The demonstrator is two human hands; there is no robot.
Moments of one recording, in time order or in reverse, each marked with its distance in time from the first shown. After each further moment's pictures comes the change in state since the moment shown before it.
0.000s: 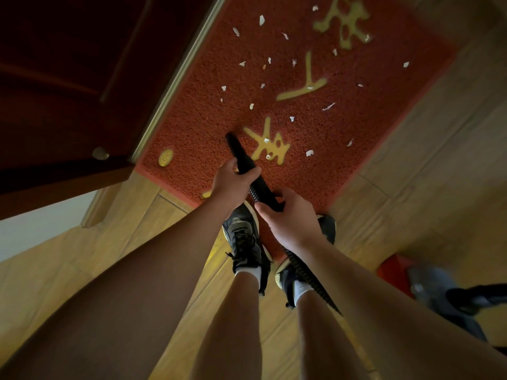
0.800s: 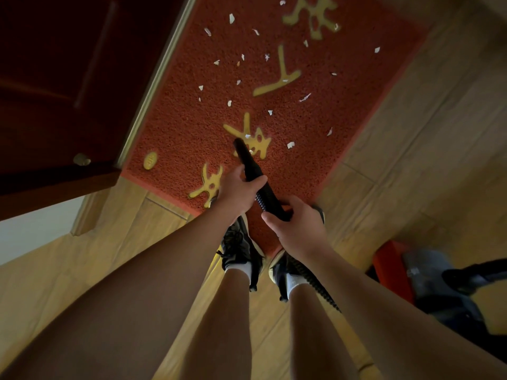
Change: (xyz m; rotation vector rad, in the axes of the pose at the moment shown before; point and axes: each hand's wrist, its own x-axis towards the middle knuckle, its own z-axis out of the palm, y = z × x) left_hand -0.039 0.007 0.050 0.090 -0.075 0.025; right_hand -0.034 0.056 -0.022 0.075 0.070 -0.003
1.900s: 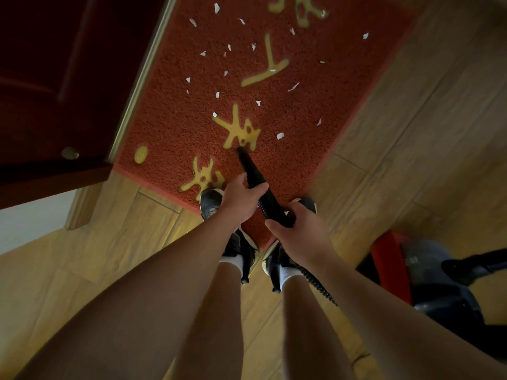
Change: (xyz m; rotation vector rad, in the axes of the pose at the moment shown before) left_hand -0.028 -0.010 0.040 -0.048 -0.053 -0.095; right_hand -0.019 0.039 -0.017 -0.024 -0.061 0.074
